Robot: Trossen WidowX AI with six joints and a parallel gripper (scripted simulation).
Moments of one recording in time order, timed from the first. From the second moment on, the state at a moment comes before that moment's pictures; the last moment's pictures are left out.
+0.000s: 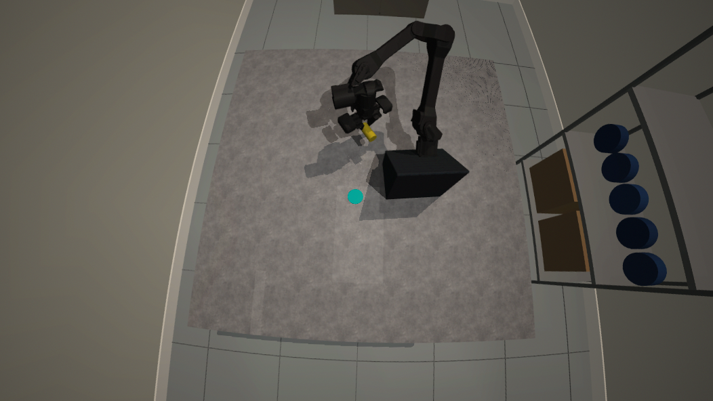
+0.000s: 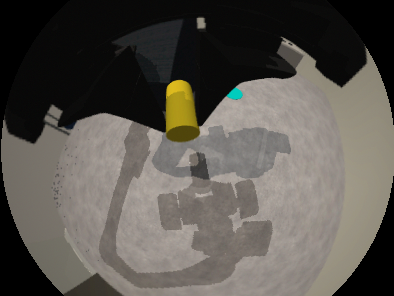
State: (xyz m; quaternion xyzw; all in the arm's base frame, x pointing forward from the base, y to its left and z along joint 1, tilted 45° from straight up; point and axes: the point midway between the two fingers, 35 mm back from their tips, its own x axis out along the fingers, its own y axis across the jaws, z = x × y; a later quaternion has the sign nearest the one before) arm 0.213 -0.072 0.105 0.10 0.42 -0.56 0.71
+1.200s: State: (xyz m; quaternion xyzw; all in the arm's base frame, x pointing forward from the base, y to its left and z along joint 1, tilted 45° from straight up) arm 0.249 -0.014 0.073 -0.20 0.62 -0.32 0.69
